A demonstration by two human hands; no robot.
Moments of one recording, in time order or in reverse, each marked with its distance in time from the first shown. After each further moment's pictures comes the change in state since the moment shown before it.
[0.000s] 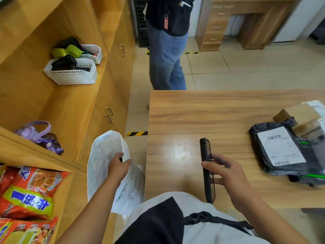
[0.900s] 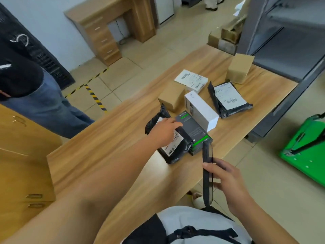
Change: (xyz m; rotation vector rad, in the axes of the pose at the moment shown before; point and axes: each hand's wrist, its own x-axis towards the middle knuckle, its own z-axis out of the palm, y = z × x) left_hand -0.221 0.343 0.431 1.177 -0.677 1.450; right_hand -0.051 0.080 -0.304 0.583 0.536 0.071
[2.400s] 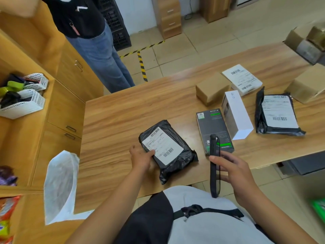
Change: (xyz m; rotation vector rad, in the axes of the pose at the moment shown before) left_hand -0.144 0.000 0.139 -1.397 0.746 -1.406; right_hand 0.069 -0.033 -0.017 -0.275 -0.343 0.055
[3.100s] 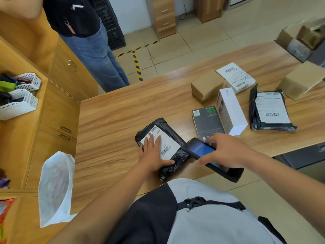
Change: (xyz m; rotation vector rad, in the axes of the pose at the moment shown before) left_hand 0.008 -0.007 0.028 1.225 -0.276 0.585; right_hand 0.029 -0.060 0.002 -1.254 -0.298 -0.181
